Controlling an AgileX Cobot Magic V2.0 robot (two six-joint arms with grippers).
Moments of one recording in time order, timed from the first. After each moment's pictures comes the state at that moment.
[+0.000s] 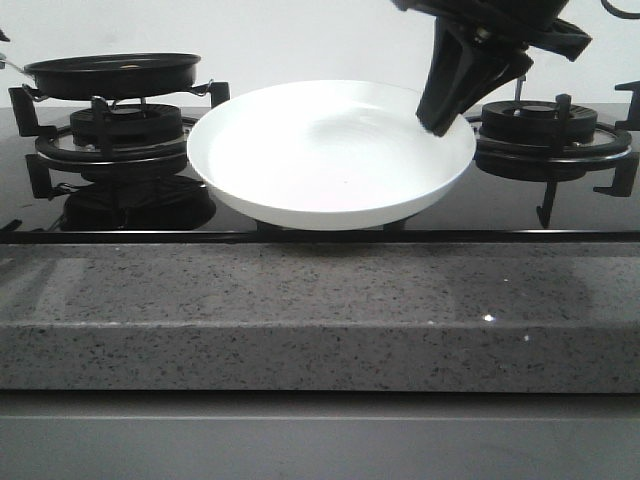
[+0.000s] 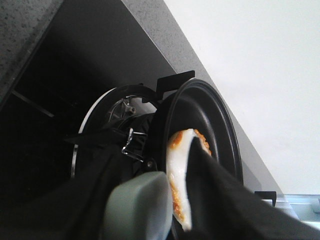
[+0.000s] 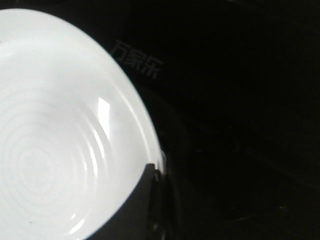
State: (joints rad) left arm 0.32 1.78 -1.30 -1.41 0.83 0.59; right arm 0.30 1.65 -1.38 0.37 0.86 -0.22
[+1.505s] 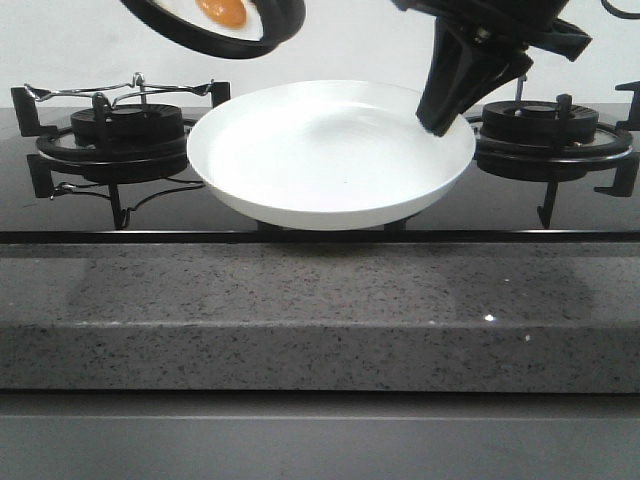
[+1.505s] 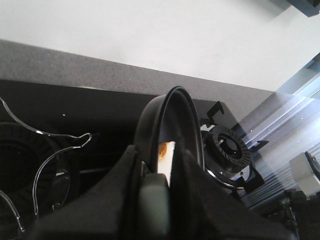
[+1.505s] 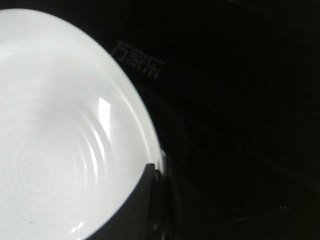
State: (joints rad) left arm 0.00 1.38 -1.30 -1.18 0.74 0.75; right arm 0.30 1.65 -1.38 0.37 0.86 -0.22
